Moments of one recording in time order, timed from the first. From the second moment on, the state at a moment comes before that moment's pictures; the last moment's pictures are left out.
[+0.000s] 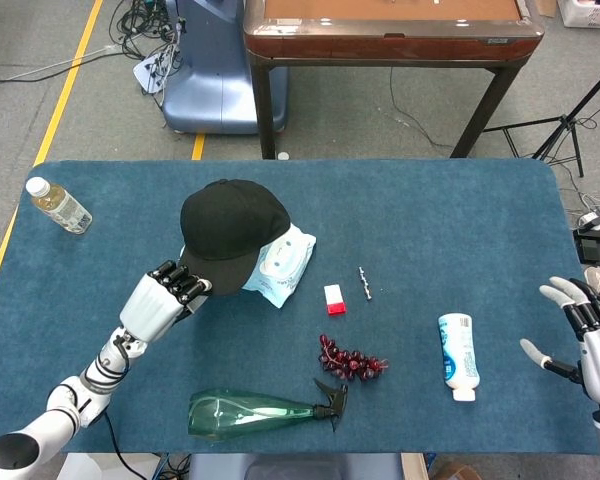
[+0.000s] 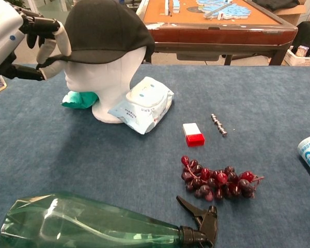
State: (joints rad) left arm -0.68 -1.85 -0.08 -0.55 1.77 1.86 -0.17; right arm 0.04 -1.21 0.10 -1.39 -1.63 1.74 0.20
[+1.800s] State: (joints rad) left arm -0.86 -1.62 -0.19 -0.95 1.77 1.68 0.14; right arm 0.05 -1.21 0.10 -1.39 -1.64 1.73 0.21
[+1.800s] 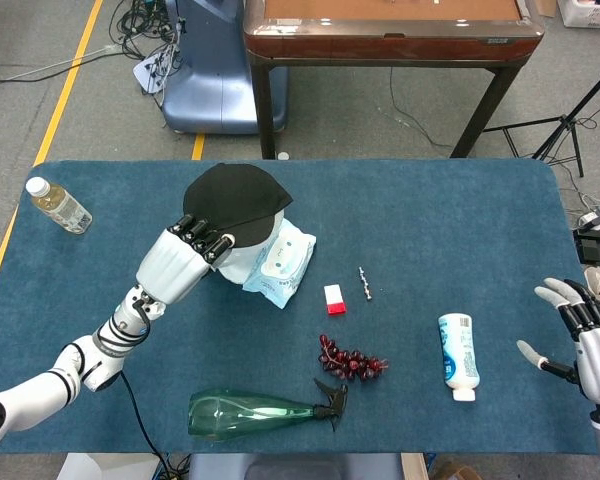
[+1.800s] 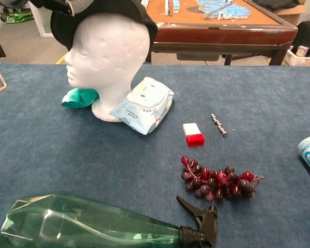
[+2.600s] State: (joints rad) left arm -0.90 -1.62 -0.25 -0.91 1.69 1.62 0.14; right arm 0.05 -1.21 0.10 -1.39 -1.64 1.72 0.21
